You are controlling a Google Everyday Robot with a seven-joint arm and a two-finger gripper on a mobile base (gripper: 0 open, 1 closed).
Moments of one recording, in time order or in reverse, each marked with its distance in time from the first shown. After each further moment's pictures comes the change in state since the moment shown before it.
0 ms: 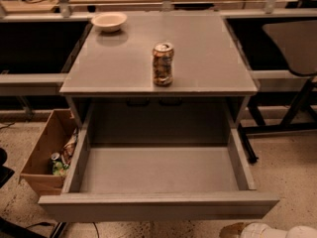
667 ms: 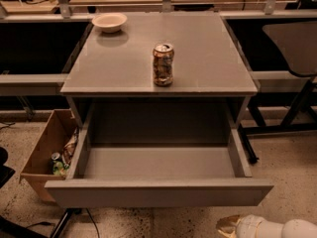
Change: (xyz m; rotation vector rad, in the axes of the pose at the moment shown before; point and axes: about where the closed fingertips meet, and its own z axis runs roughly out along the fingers) arm -0.015 -0.017 0.014 0.009 -0.054 -0.026
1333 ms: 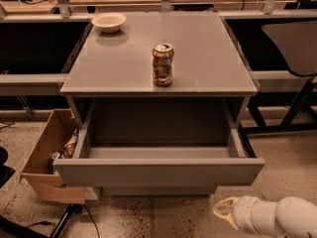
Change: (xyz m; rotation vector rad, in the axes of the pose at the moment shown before) arm -0.040 -0.030 0.003 0.002 -0.012 -0.092
